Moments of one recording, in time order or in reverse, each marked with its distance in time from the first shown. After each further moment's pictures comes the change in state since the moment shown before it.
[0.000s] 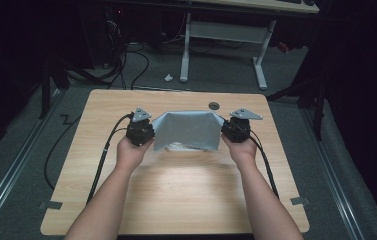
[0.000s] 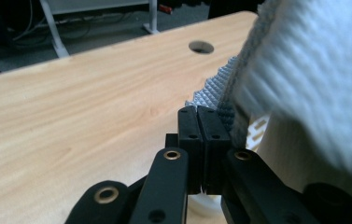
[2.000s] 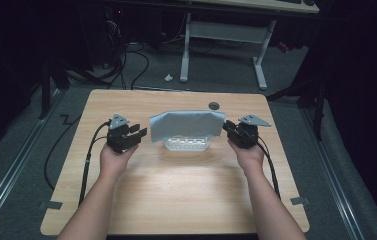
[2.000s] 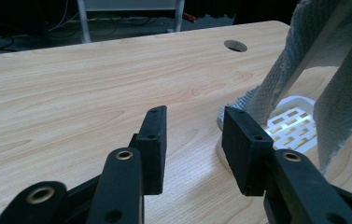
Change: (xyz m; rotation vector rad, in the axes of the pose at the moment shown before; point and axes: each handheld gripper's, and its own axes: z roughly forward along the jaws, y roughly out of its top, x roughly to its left) left arm 0.032 -0.029 -0.039 -0.055 0.076 -0.091; right arm -0.014 -0.018 -0.018 -0.004 -0.049 0.029
